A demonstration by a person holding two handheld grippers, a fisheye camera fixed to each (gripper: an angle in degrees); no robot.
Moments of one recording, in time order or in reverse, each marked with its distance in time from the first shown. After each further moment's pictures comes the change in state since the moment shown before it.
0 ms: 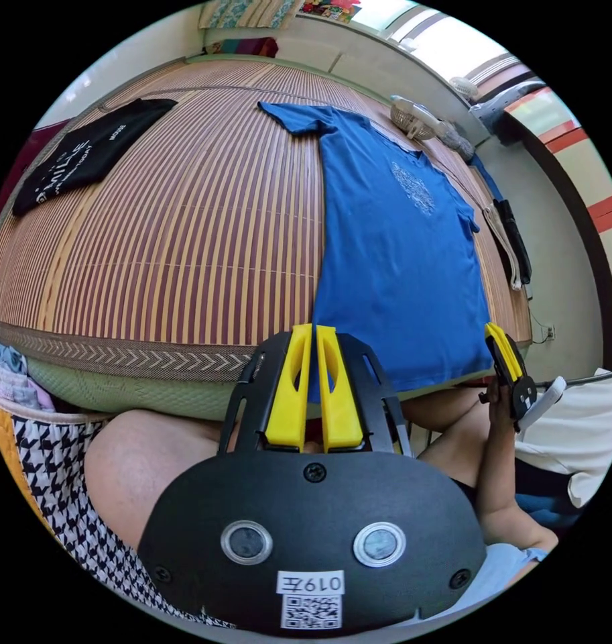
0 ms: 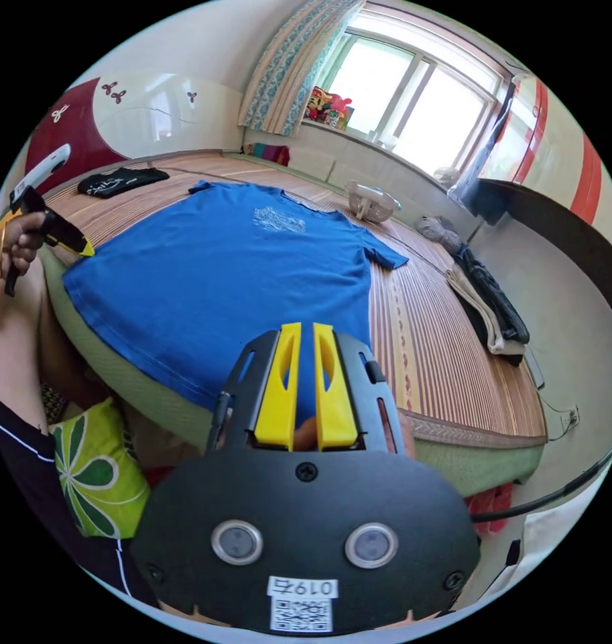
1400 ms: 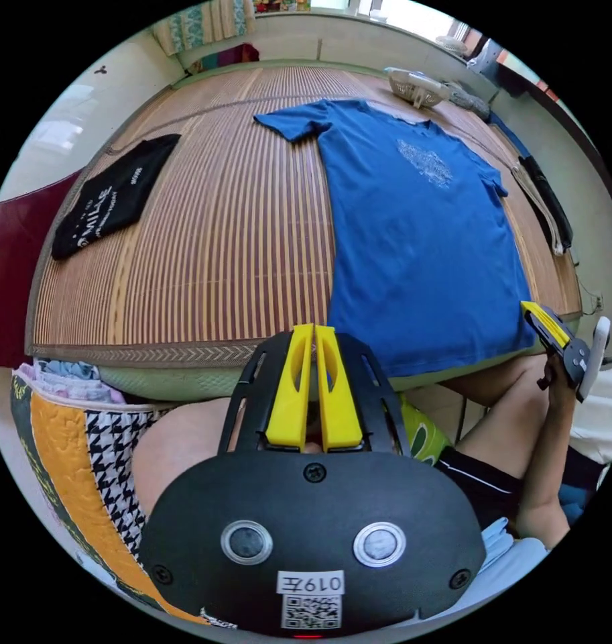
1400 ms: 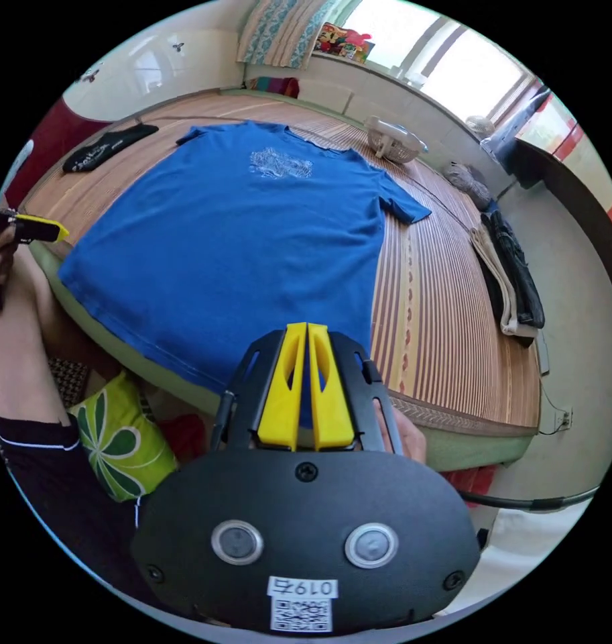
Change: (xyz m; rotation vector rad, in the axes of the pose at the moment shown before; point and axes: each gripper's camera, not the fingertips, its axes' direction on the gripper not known) left arm 0.006 -0.101 0.061 -0.039 -0.241 0.110; right arm 0.025 0.001 0.211 -0.297 -0.105 -0.014
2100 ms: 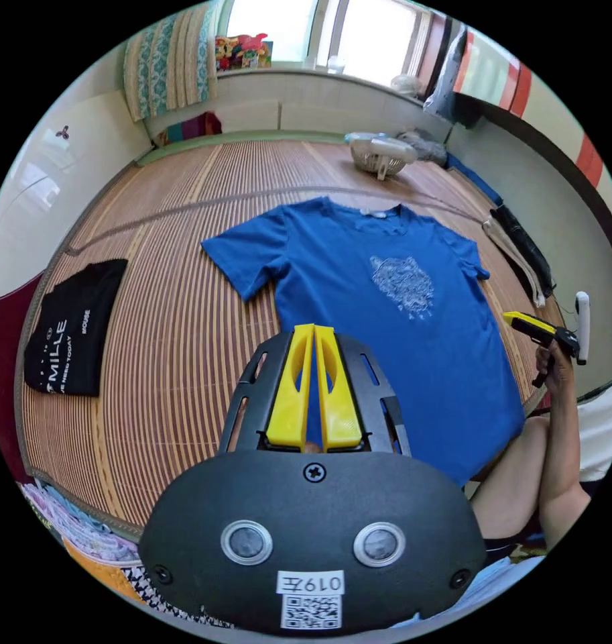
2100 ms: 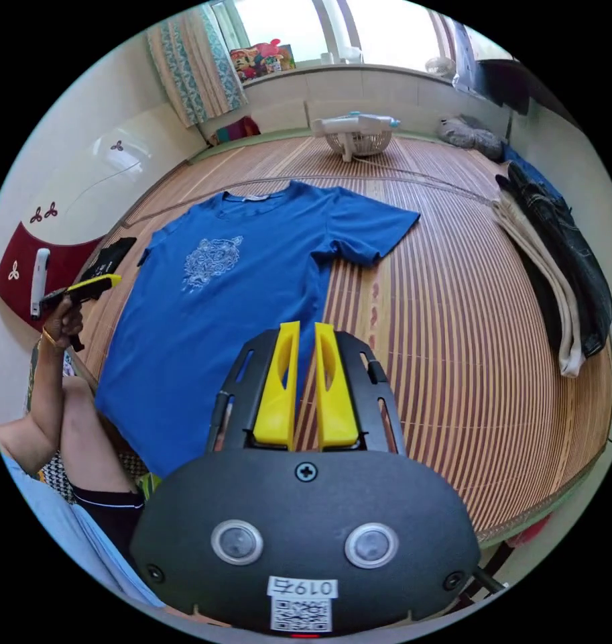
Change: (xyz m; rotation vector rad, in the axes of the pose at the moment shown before) left arm 0.031 -0.229 0.053 0.213 0.064 0.100; right arm 0.206 -0.126 0.190 0.047 -0.323 0.232
